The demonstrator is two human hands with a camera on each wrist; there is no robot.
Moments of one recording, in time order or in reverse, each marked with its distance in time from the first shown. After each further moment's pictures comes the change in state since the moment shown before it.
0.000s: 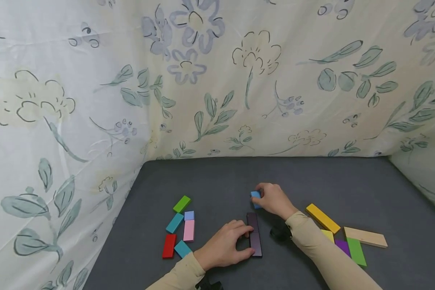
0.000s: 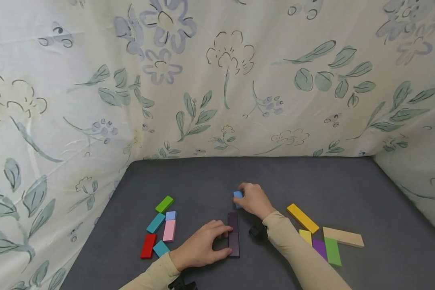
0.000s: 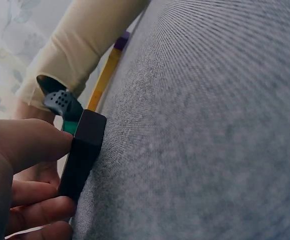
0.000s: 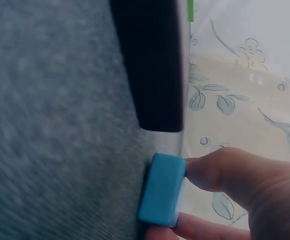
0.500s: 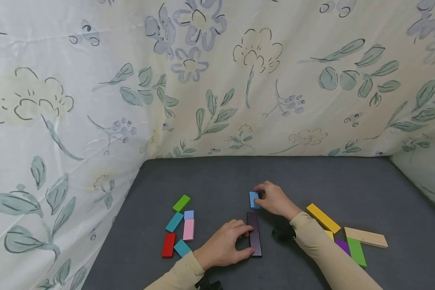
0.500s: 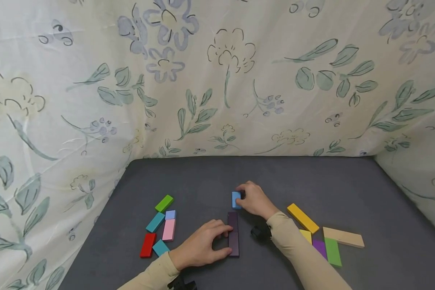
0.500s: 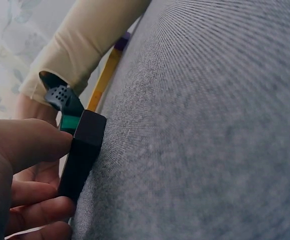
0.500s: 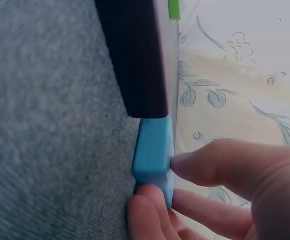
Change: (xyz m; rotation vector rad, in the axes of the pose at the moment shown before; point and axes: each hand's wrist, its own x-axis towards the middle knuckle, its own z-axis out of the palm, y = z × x) left_hand 0.000 0.001 0.000 0.005 -0.007 -0.021; right_hand -0.001 0.008 0.000 0.011 -0.029 -0.096
